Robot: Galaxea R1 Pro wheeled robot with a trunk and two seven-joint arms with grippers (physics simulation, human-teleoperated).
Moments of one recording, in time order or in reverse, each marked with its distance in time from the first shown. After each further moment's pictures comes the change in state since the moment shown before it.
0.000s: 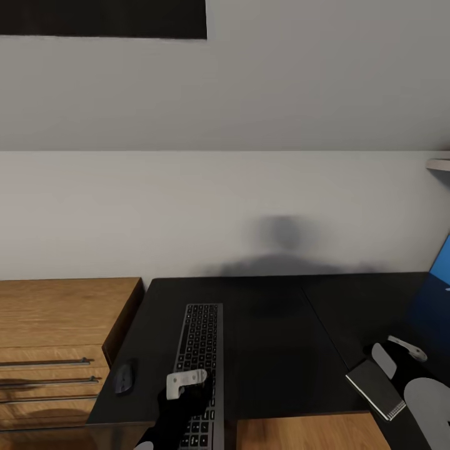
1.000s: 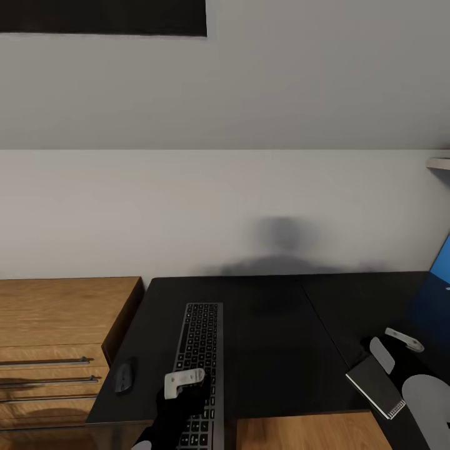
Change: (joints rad) left arm 0.000 0.002 0.012 0.000 0.002 -0.001 0.000; right arm 0.000 0.007 0.008 -0.063 -0.002 -0.005 0.002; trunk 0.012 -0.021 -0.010
